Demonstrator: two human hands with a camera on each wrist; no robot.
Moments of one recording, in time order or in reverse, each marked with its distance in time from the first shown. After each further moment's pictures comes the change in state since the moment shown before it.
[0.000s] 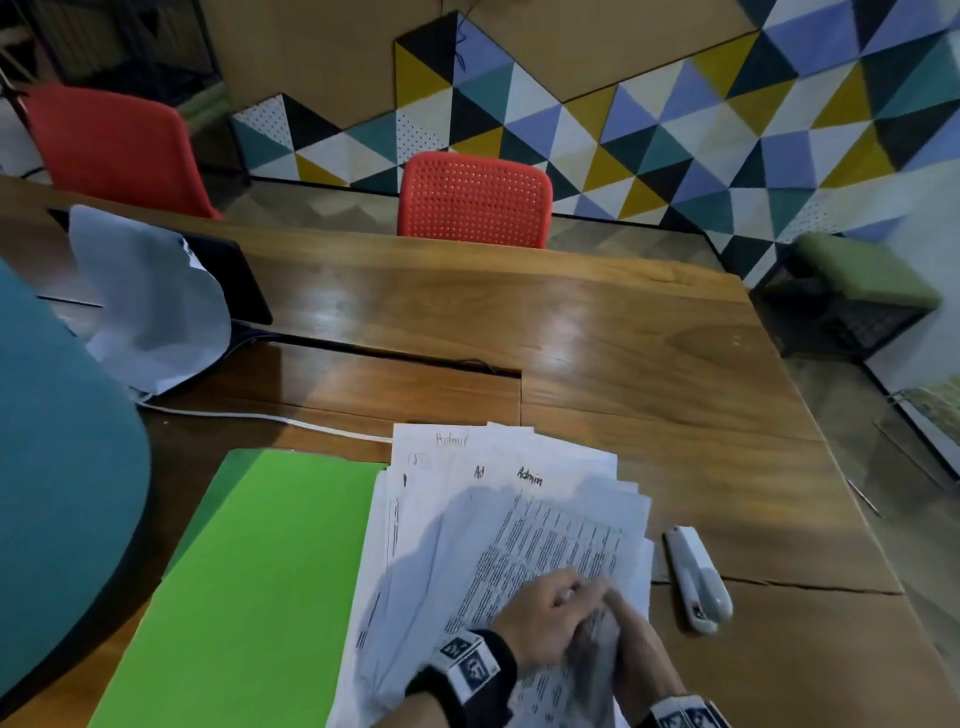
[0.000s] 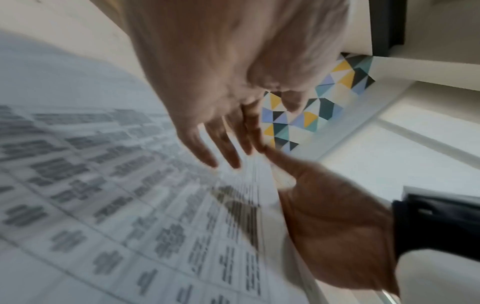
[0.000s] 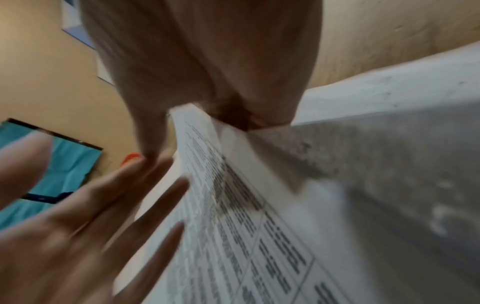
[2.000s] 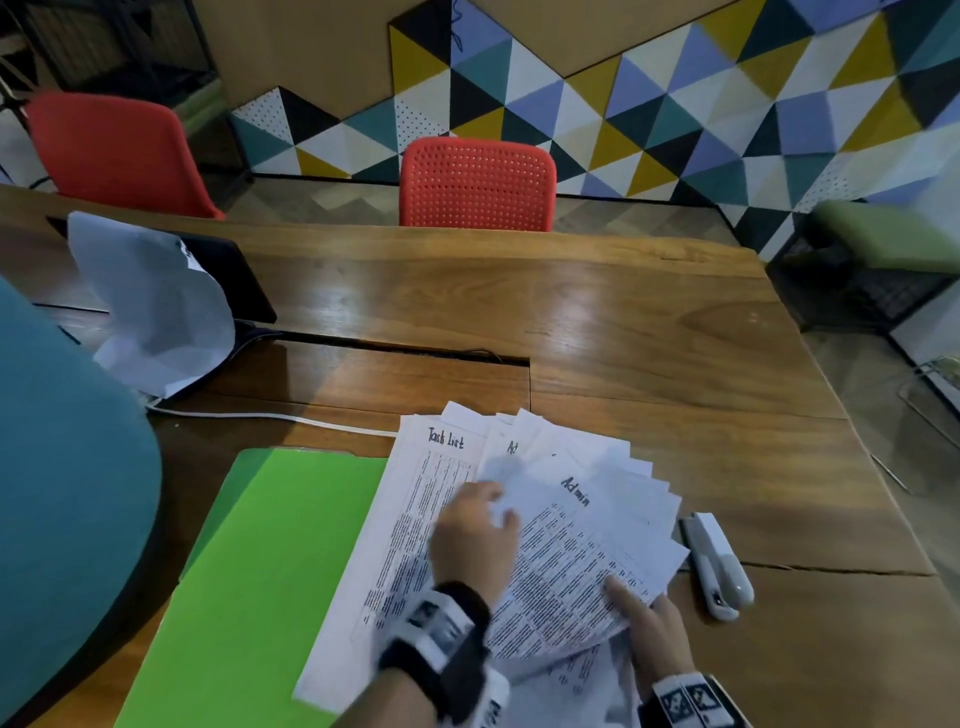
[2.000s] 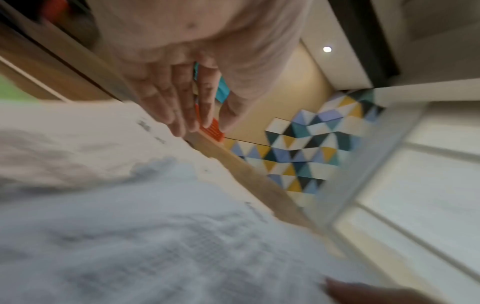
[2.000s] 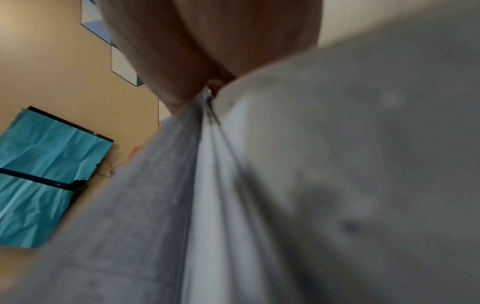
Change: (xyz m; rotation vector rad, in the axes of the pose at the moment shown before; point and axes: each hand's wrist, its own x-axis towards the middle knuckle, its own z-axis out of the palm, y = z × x) left_hand -0.001 0.012 -0.065 0.418 0.787 0.051; right_hand 0.080 0.031 -0.037 -0.242 0.205 -0.215
